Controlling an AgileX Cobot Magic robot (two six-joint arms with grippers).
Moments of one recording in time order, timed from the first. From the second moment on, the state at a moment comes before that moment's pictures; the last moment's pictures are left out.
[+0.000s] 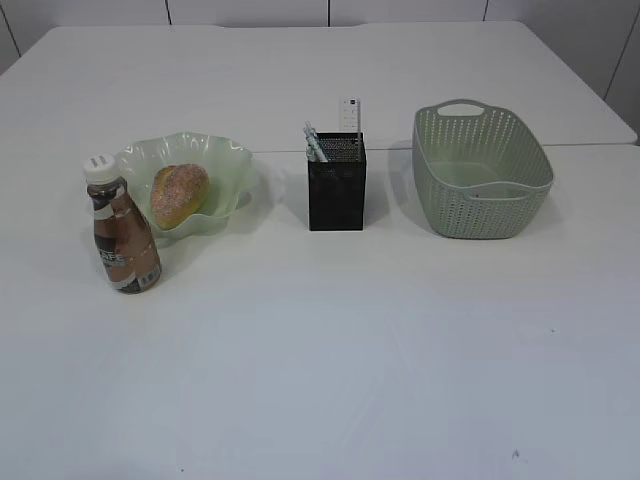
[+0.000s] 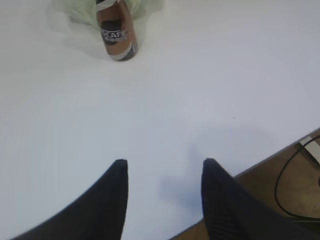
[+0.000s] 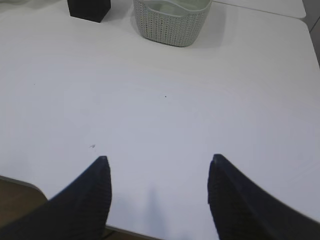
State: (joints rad) left arm -0.39 0.07 -0.51 0.01 1.12 0.02; right arm 0.15 -0.02 -0.49 -0.05 1.15 -0.11
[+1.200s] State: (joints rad) left arm 0.02 0.00 -0.50 0.01 1.11 0.02; right arm 0.06 -0.02 -0.49 -0.05 1.15 -0.11
